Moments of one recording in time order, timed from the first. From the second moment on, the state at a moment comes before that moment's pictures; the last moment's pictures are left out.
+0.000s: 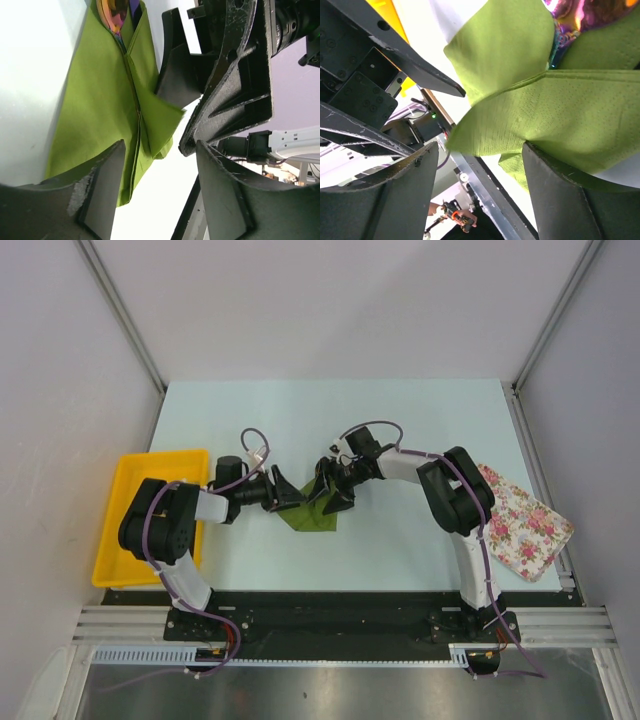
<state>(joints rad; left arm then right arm) -0.17 1.75 0.60 0.56 0.92 -0.71 0.57 2.17 1.42 -0.28 -0.86 0.74</state>
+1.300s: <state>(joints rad) -0.22 1.86 0.81 0.30 0.84 -0.64 0.54 2.20 1.42 -0.23 -0.89 0.79</state>
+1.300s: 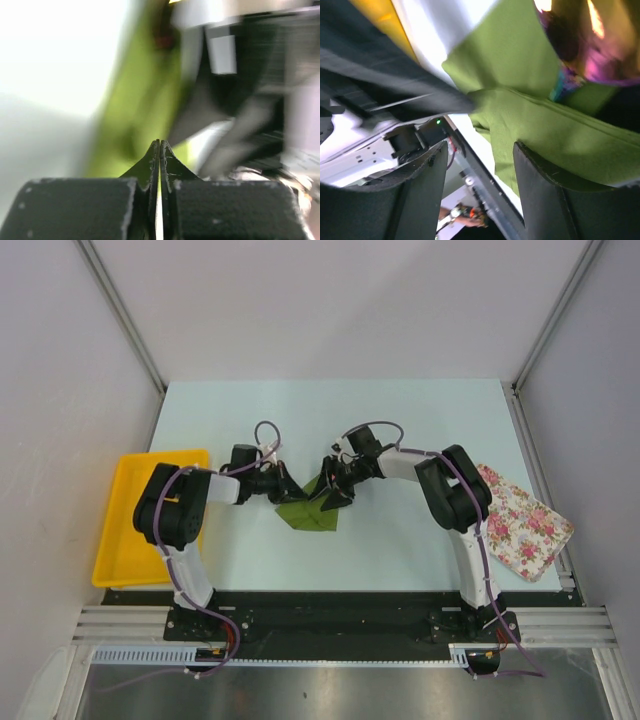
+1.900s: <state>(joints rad) -0.22 1.89 0.78 0.27 0.79 -0.59 0.53 2.19 1.47 -0.28 -0.86 0.70</state>
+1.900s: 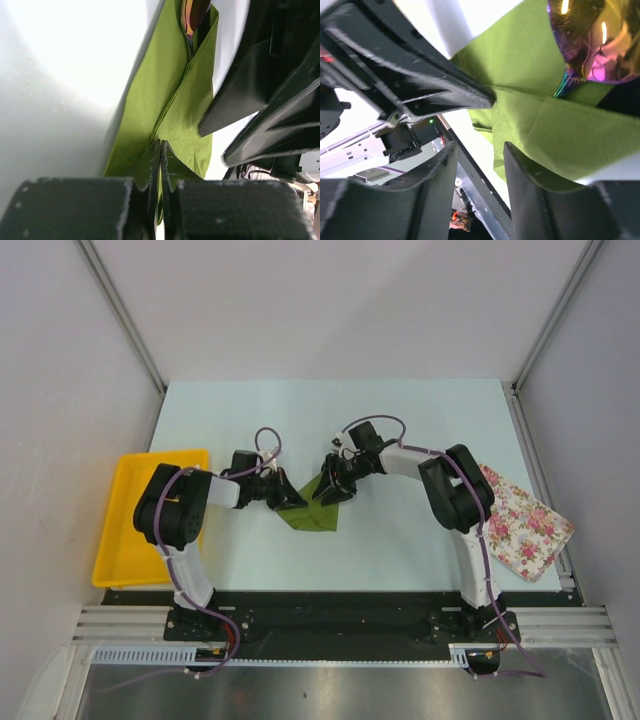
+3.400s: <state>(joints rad) -0.30 1.69 0.72 0.35 0.85 -0.57 0.58 2.23 1.58 -0.45 -0.58 0.51</state>
